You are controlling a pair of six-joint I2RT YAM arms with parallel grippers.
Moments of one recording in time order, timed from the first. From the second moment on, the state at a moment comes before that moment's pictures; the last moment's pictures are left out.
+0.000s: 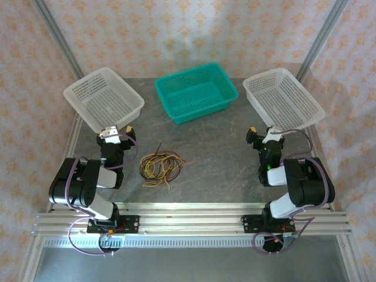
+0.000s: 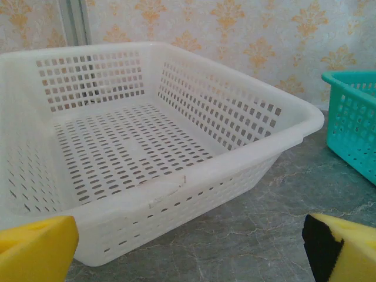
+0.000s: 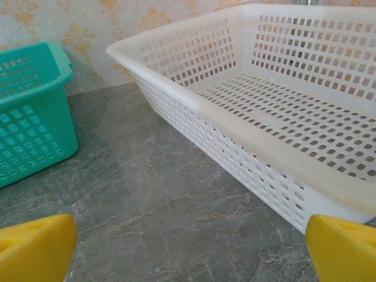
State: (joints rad) left arm 0.00 1.53 0.20 1.21 -0.23 -0.09; right arm 0.04 1.52 0.23 1.09 0.17 0.18
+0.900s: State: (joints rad) left arm 0.00 1.53 0.20 1.21 -0.22 -0.09; right arm 0.04 1.52 0.23 1.09 0.17 0.18
